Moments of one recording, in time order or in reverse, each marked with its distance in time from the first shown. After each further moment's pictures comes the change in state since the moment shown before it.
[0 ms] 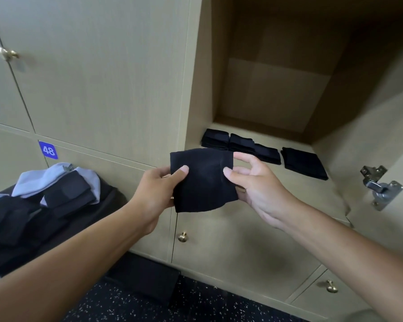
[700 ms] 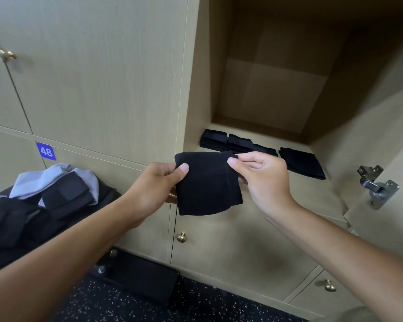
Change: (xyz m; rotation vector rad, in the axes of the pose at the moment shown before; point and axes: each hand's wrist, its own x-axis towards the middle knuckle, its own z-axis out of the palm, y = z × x) left_hand -0.001 0.015 -0.009 0.283 -0.179 0.114; right_hand 0.005 -0.001 -0.002 -0.154 0.330 -0.265
